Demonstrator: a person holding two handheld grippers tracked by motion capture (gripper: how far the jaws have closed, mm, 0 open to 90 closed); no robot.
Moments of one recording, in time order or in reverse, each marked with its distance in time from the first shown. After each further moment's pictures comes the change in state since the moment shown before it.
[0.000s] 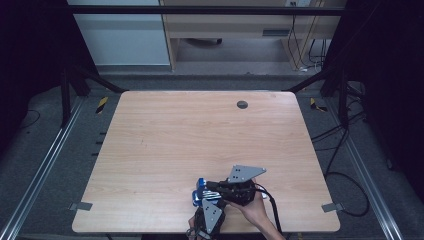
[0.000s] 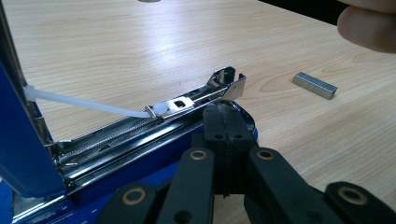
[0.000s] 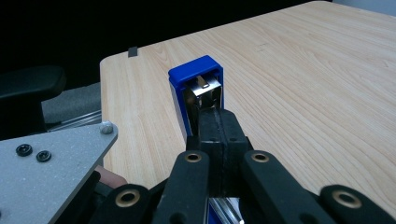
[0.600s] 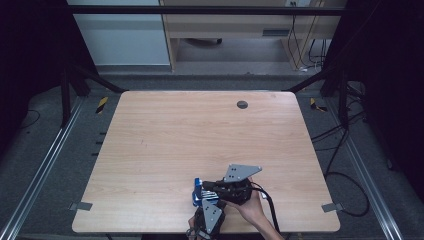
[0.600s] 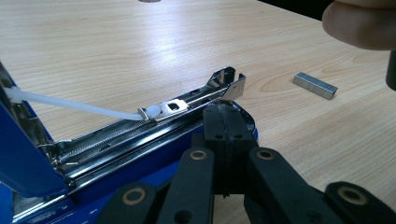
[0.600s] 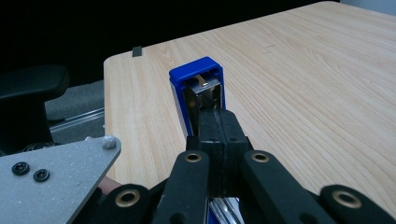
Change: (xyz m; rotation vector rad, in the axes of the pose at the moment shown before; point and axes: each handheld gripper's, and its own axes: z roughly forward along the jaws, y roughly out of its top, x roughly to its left) left arm 0.000 0.000 0.000 -0.001 0.002 0.000; right arm 0.001 0.005 0.008 0.010 0.019 -0.017
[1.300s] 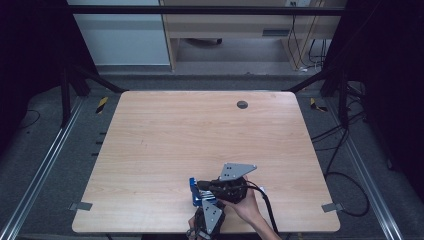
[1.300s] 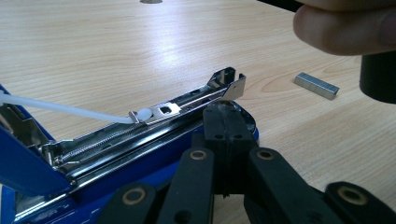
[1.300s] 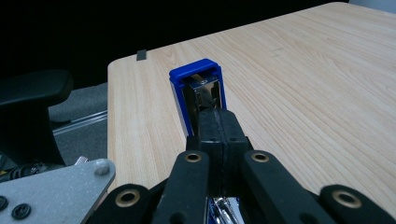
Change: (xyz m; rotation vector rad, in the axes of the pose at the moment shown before) left arm 0.000 0.000 0.000 -0.002 0.008 0.008; right arm -0.001 0.003 0.012 -0.008 0.025 0.005
